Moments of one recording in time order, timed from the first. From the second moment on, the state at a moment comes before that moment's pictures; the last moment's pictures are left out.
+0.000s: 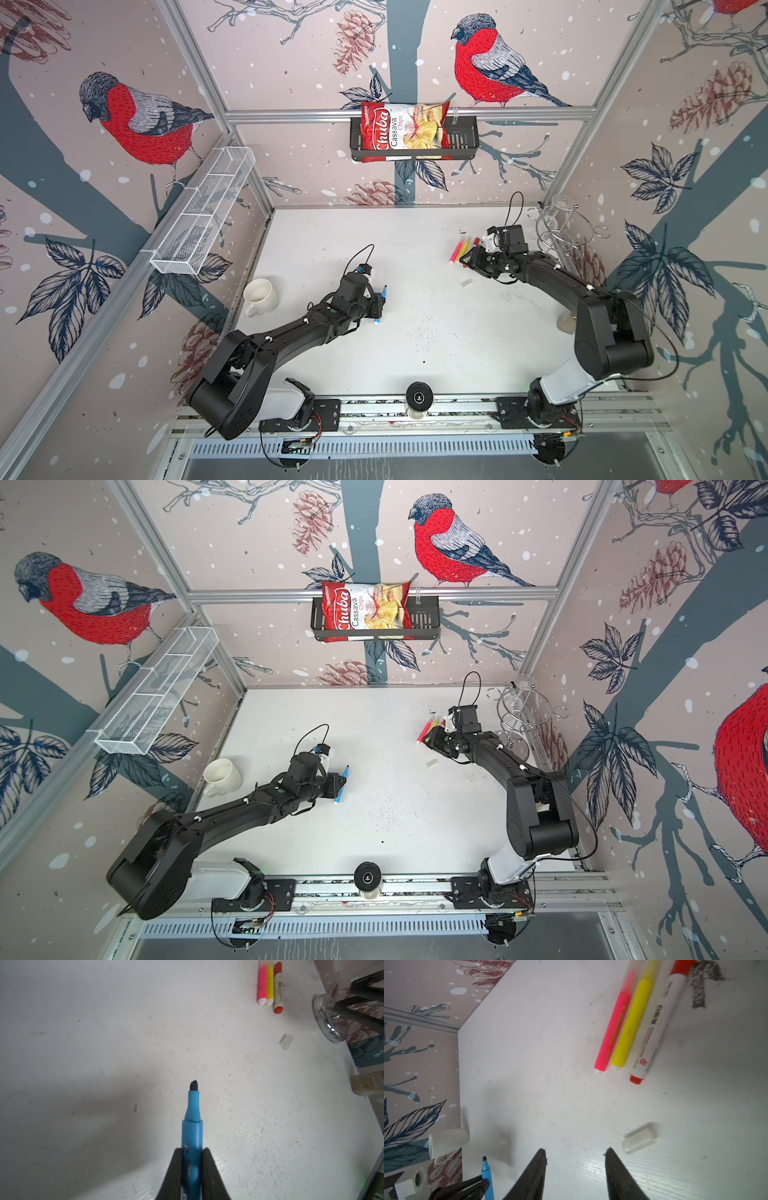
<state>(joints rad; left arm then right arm) -0.55 1.31 0.55 0.06 0.20 -0.48 0.25 1.59 1.03 -0.29 -0.44 0.52</state>
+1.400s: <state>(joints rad) -0.60 1.10 0.45 0.43 0.39 -0.57 0.71 1.46 1.01 -0.09 -0.64 0.47</state>
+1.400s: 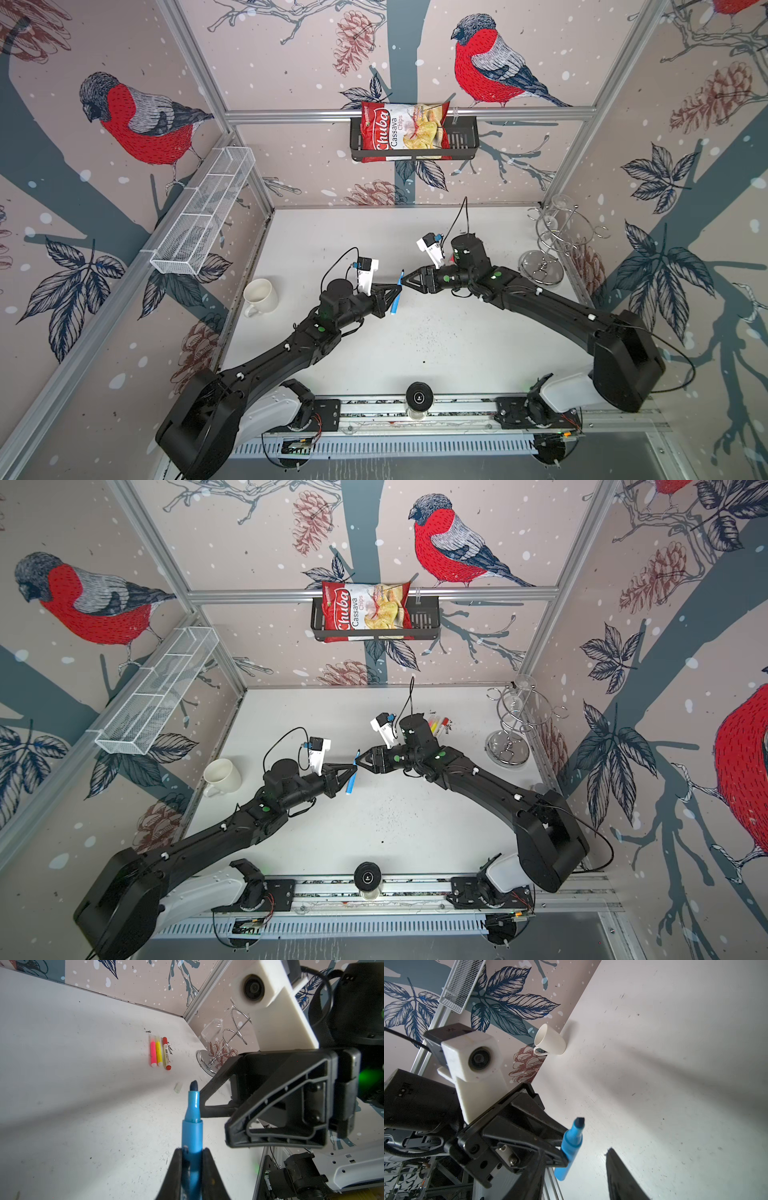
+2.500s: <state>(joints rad) -0.62 1.10 0.45 0.45 0.38 -0.57 0.74 1.51 1.02 -0.03 -0.65 0.52</state>
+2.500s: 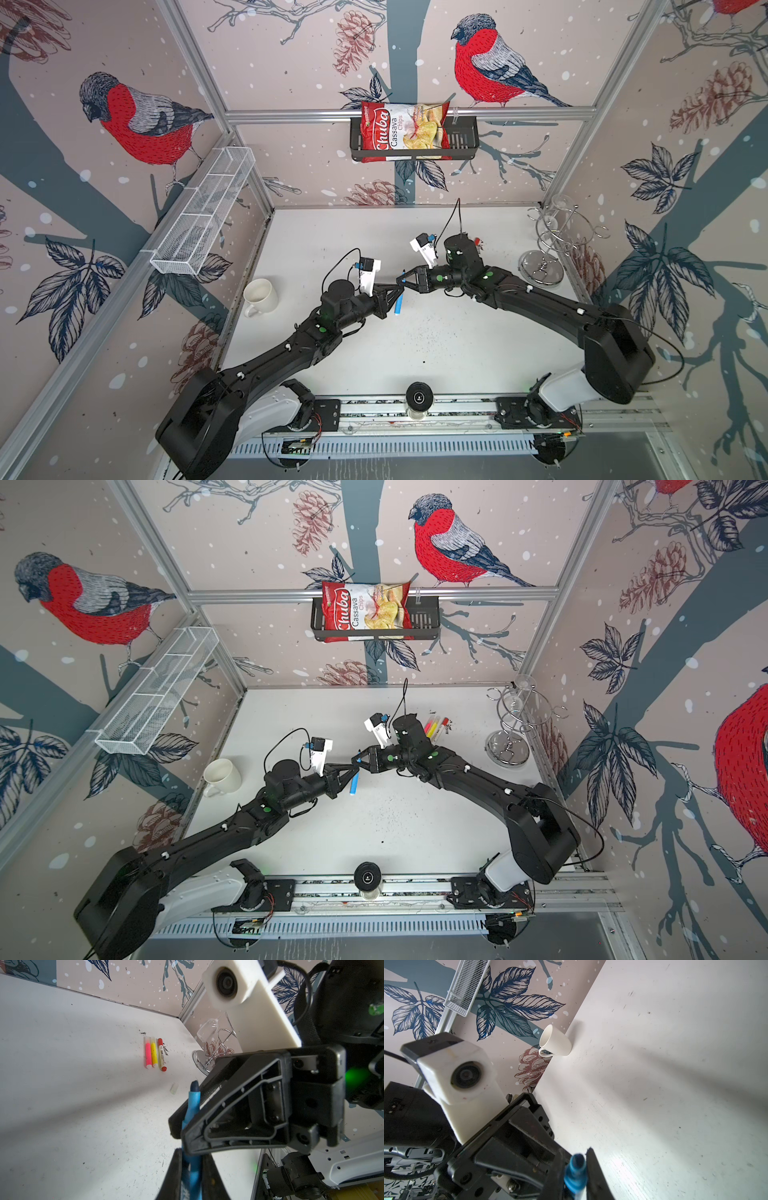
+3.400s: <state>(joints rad) -0.62 1.13 0.52 0.35 0.54 -0.49 0.69 1.47 1.09 -0.11 -0.63 0.50</state>
